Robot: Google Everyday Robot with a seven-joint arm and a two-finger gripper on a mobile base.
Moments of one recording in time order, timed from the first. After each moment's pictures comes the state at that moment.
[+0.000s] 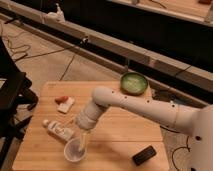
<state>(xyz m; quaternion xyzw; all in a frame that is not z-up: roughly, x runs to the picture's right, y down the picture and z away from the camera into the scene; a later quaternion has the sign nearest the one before) -0.152 0.229 0.677 -0.40 -0.46 -0.13 0.78</state>
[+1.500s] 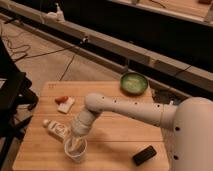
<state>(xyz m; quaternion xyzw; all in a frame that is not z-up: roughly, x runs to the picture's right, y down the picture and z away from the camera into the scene) -0.174 0.266 0.701 -0.44 -0.46 -0.13 0.76</state>
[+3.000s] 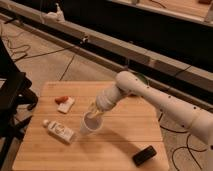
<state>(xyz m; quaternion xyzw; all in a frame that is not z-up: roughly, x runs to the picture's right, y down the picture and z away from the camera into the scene) -0.047 0.104 0.722 -0.33 -0.44 0.01 0.83</state>
